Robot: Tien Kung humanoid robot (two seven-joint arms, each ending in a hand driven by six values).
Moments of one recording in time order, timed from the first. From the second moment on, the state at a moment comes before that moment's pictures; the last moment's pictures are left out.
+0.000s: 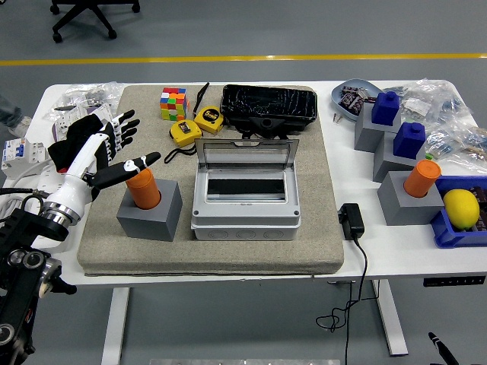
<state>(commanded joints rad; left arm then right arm) -0.08 0.04 -1.55 -1.45 1.55 -0.21 -0.05 0.18 -0.05 1.55 0.18 -1.45 -0.04 -0.16</state>
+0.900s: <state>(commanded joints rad) -0.05 0.01 -1.59 -1.37 1.28 -0.21 -0.10 0.18 -0.04 1.54 0.18 -1.43 -0.04 -0.16</state>
